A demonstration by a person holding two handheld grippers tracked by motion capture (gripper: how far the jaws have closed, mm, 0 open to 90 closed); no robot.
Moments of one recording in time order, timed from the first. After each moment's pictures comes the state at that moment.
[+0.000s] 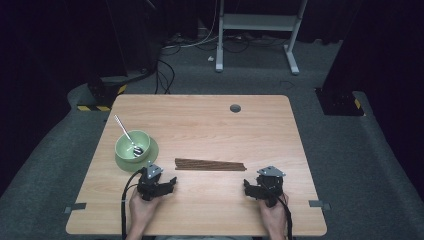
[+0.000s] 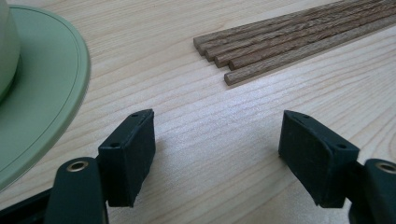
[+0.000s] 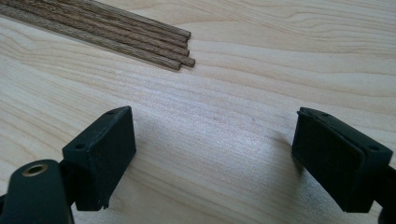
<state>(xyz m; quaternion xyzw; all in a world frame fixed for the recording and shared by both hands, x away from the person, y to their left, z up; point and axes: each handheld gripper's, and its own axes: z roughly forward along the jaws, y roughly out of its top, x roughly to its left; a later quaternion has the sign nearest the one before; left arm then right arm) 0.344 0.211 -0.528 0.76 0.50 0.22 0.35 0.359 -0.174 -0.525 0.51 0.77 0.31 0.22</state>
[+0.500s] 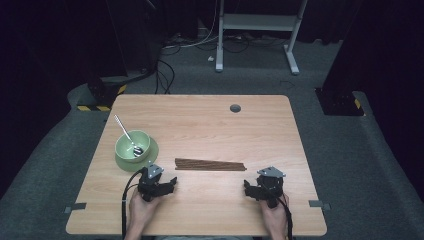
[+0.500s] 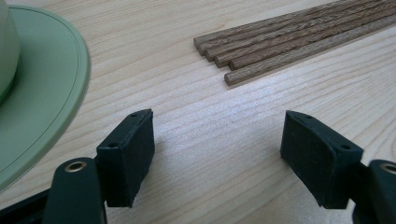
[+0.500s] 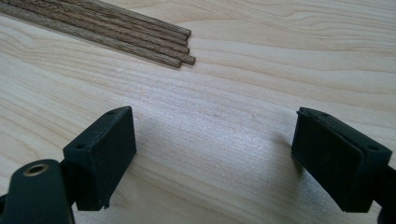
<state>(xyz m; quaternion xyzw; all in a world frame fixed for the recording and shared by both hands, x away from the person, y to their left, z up) 0.345 0.210 -0.528 0.76 0.51 0.22 0.35 0.357 -0.174 -0.525 0.51 0.77 0.31 0.22</state>
